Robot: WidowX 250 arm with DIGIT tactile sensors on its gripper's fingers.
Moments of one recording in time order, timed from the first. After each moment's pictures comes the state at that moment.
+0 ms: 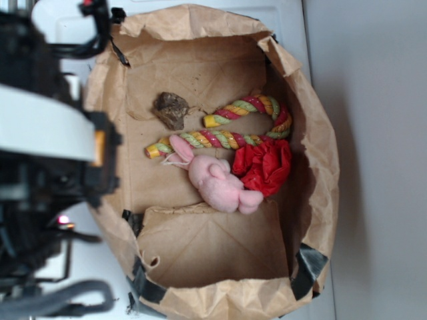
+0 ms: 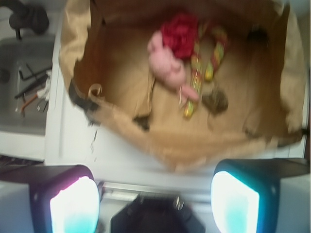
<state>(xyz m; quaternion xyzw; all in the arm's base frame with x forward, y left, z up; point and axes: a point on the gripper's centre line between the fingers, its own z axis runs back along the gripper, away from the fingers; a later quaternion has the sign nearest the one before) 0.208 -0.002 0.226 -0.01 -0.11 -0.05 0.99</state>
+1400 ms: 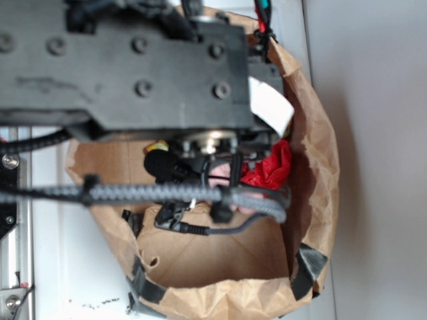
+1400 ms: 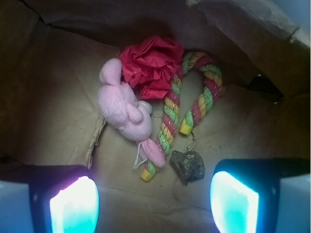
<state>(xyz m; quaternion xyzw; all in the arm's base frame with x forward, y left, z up) 0.276 0.033 0.151 0.05 -0.09 -0.12 0.99</state>
